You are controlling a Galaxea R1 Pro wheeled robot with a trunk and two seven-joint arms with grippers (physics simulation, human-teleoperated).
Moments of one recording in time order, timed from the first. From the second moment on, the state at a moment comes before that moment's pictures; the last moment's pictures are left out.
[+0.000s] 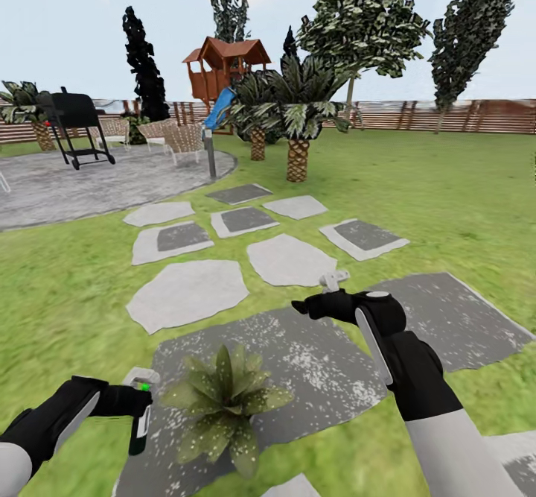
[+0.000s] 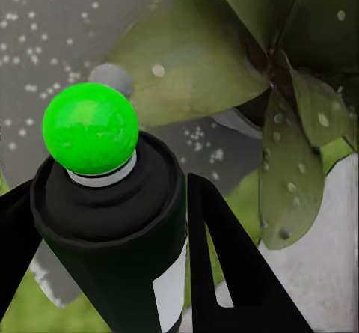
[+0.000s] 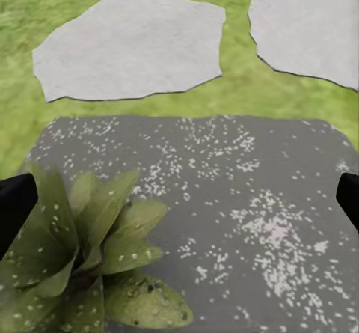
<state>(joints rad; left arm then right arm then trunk) -0.60 0.41 -0.37 -0.65 0.28 0.57 -0.55 -0.66 -0.01 0.19 -1.40 -0.04 0.93 0.33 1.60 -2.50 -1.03</state>
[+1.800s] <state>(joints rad) -0.68 0.31 -0.39 -0.61 -0.03 0.76 -0.83 -0.66 -0.01 0.19 -1.40 -0.04 0.92 0.33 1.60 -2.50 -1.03</state>
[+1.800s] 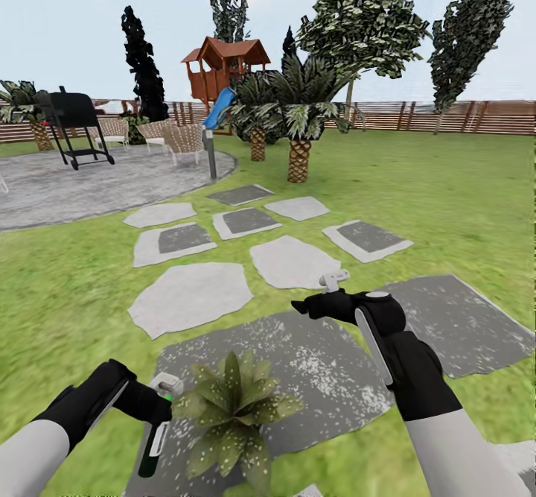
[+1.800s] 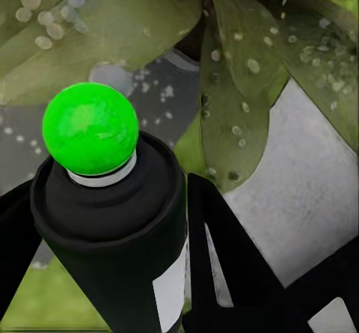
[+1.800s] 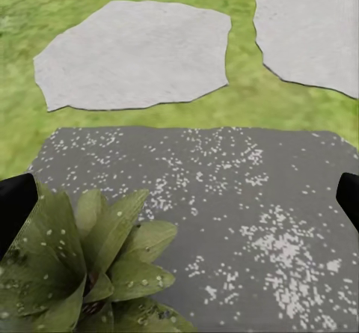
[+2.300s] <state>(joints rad) -0.68 0.30 -0.41 -0.59 -0.04 0.76 -0.85 -0.66 -0.01 0.19 -1.40 -0.03 0.93 0.33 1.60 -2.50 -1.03</state>
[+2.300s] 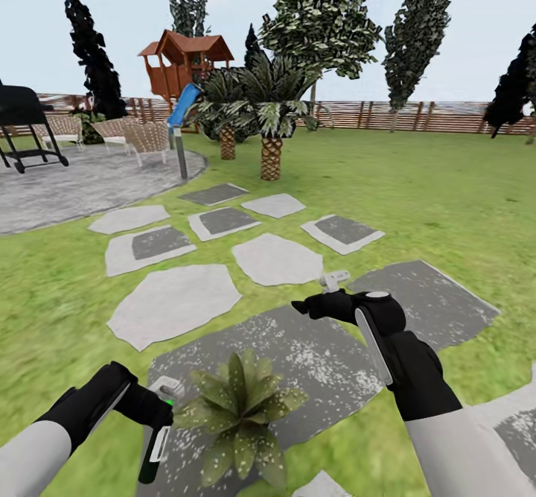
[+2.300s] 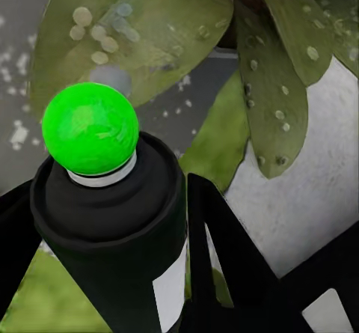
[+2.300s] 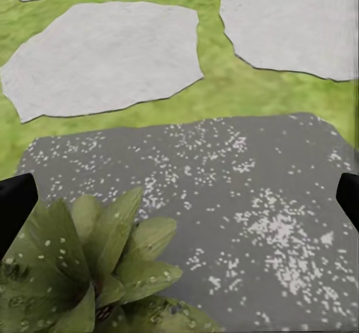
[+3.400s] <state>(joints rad) -0.67 0.32 -0.53 -0.62 -0.03 0.71 -0.91 -0.66 -0.01 0.19 -1.39 -0.03 0.89 0.33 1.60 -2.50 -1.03</state>
